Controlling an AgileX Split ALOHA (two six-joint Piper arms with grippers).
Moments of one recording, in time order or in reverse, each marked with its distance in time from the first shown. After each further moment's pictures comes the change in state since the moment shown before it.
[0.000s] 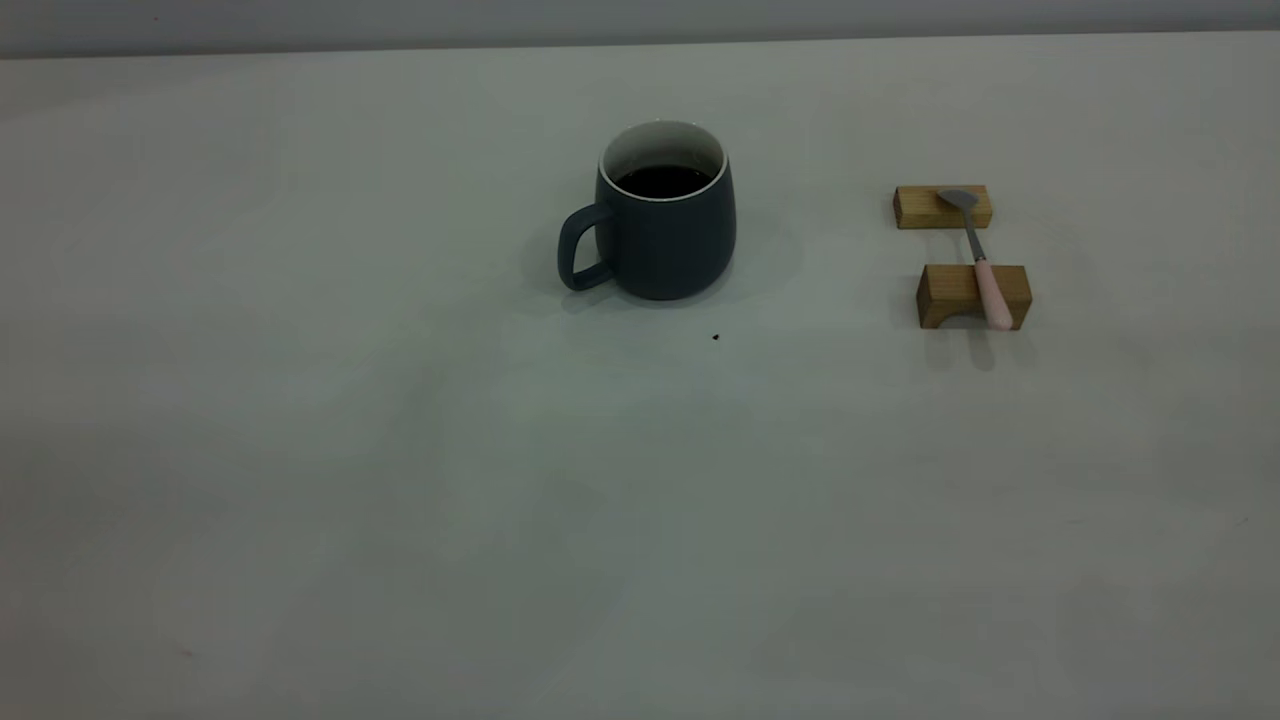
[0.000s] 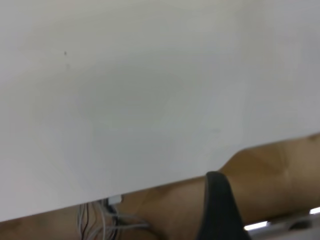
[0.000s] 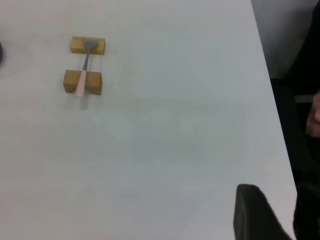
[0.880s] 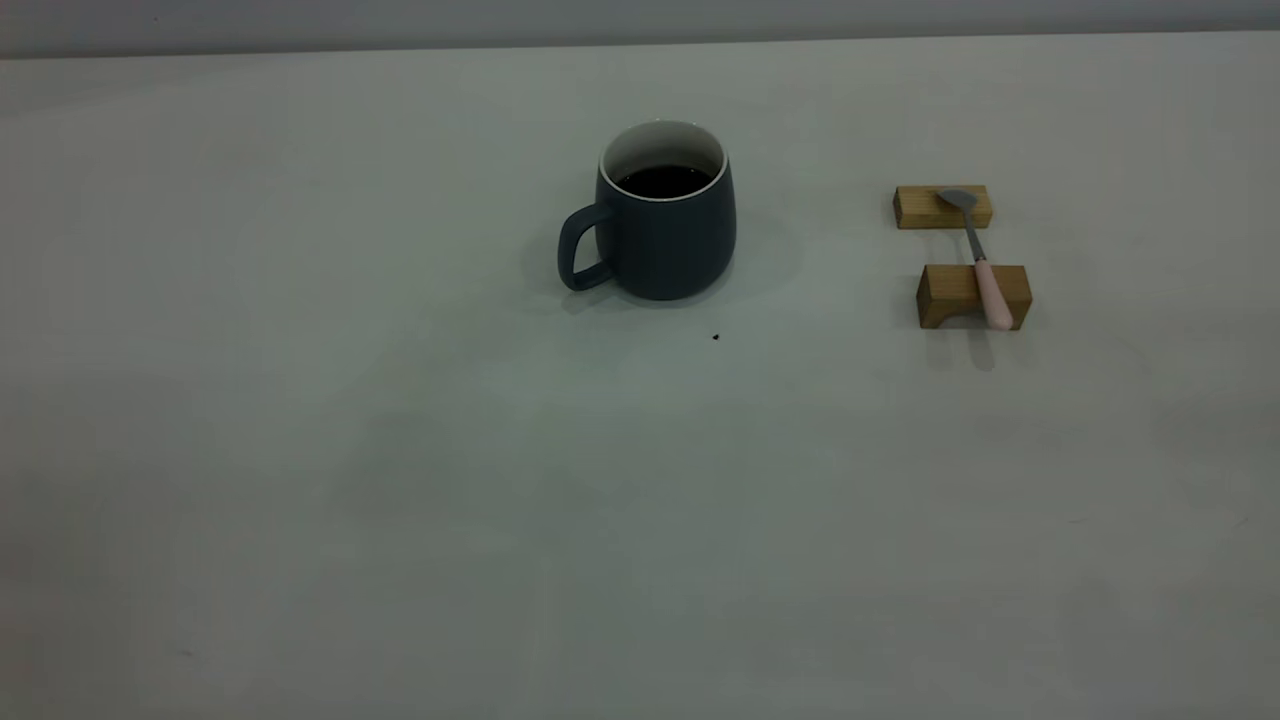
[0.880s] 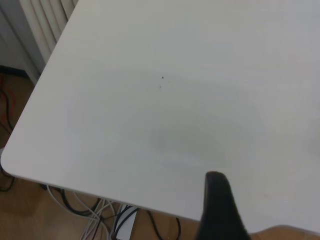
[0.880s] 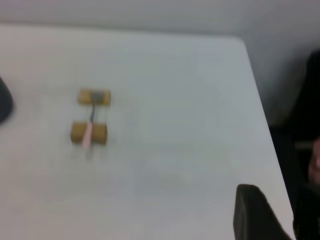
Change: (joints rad) left arm 0.439 -0.231 0.000 -0.006 0.012 0.001; right arm 0.000 0.000 0.000 0.001 -0.158 0.007
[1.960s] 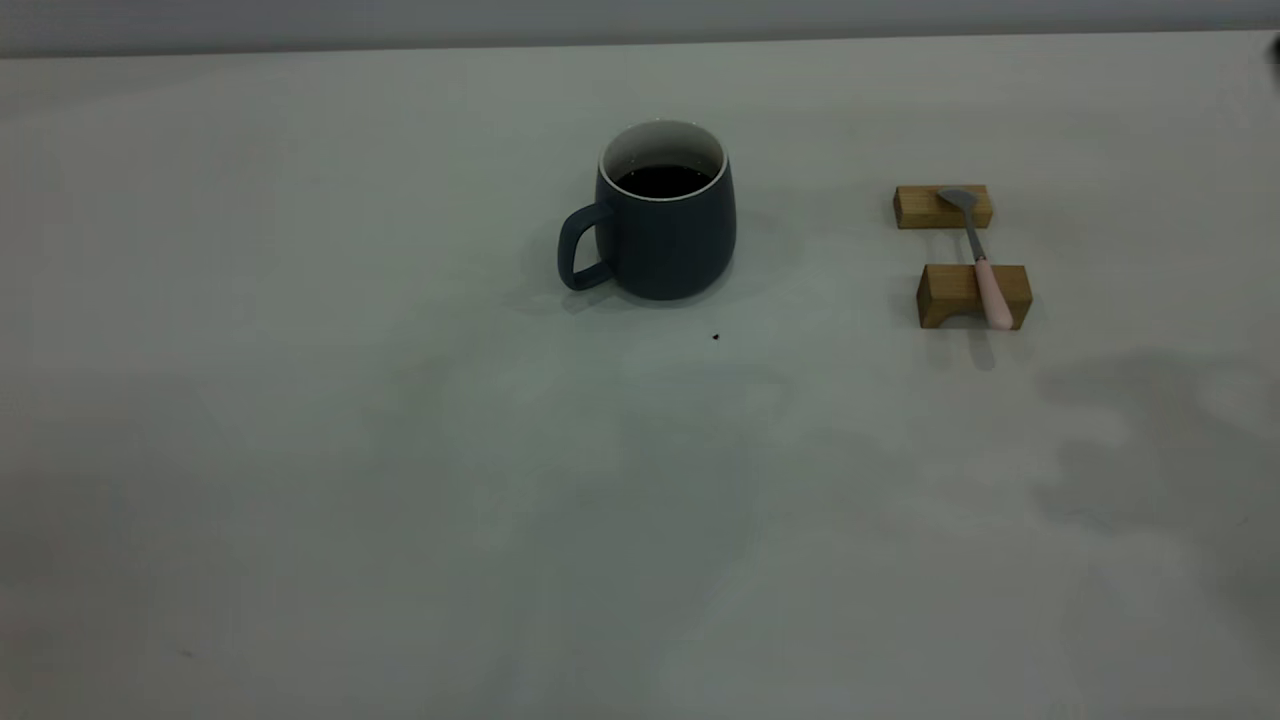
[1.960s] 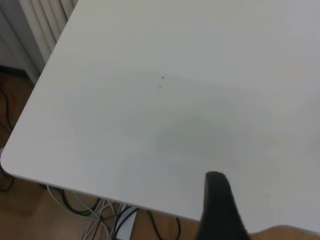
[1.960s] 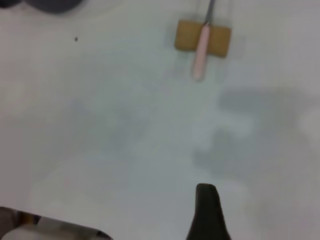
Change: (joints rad) left arm 0.000 0.000 0.000 0.000 0.000 0.000; right arm 0.000 1.437 -0.323 0.466 -0.368 -0.331
